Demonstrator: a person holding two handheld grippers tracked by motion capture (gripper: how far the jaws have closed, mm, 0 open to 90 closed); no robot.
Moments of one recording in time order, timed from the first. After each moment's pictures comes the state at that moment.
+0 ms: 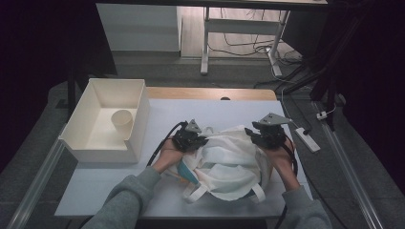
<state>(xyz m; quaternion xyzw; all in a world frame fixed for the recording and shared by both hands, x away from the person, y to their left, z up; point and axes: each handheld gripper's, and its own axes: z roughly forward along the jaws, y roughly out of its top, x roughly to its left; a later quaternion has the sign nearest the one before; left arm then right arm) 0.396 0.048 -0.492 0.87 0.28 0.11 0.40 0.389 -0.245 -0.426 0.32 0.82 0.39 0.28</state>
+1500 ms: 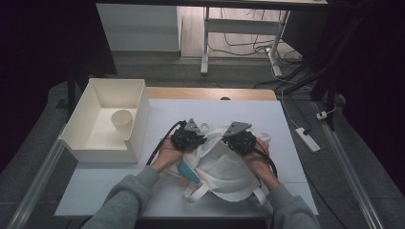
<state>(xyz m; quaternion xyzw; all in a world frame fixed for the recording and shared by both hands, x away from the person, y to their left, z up) 0.397 0.053 -0.491 0.87 0.28 0.12 0.39 0.391 -0.170 -0.458 0.20 0.90 0.31 0.24</state>
